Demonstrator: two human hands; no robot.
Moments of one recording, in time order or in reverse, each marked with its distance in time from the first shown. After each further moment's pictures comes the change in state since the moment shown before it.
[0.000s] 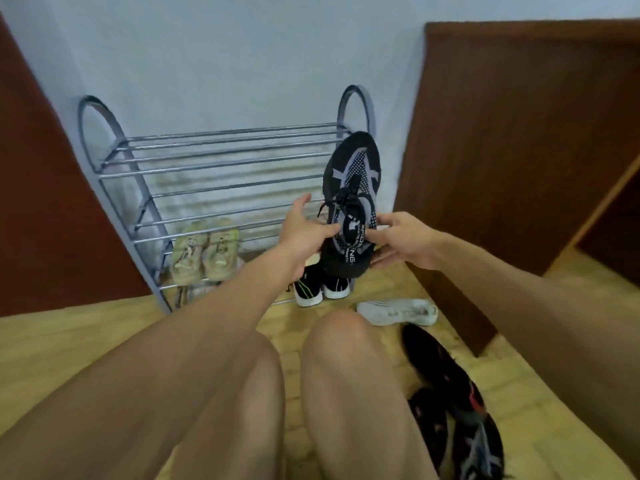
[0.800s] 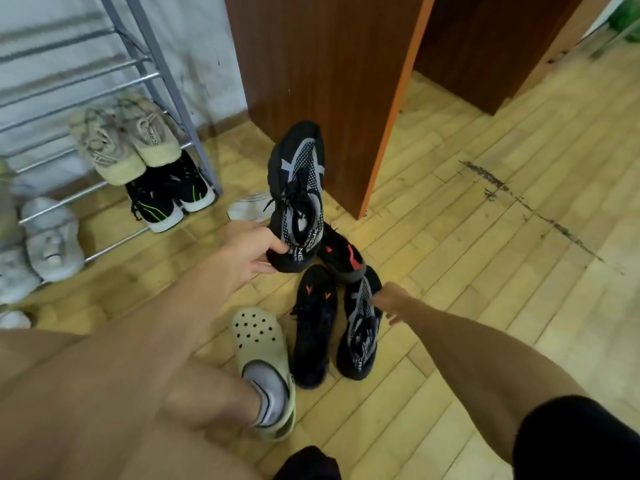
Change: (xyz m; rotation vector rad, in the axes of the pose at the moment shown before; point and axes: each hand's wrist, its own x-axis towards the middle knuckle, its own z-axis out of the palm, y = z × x) left_hand -0.033 -0.168 0.174 0.329 -0.303 -0.554; right_hand -0.118 0.384 -0.034 -0.109 0.195 0.876
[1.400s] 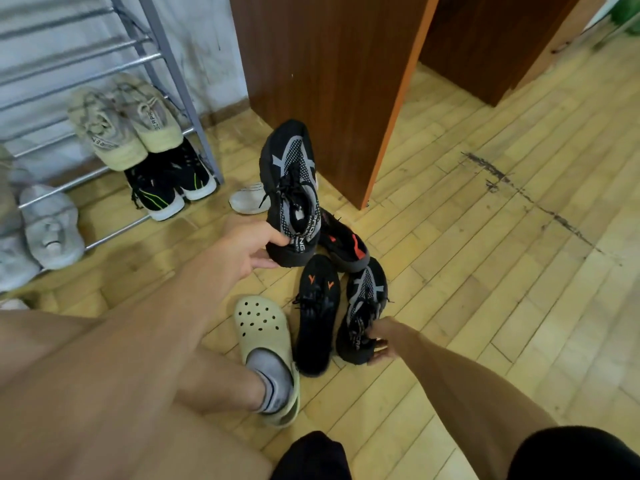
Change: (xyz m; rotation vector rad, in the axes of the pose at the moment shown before) left_hand -0.011 -0.013 -0.008 -0.033 -0.041 -0.044; right_hand -0.021 0.035 0.068 0.482 -0.173 0.263
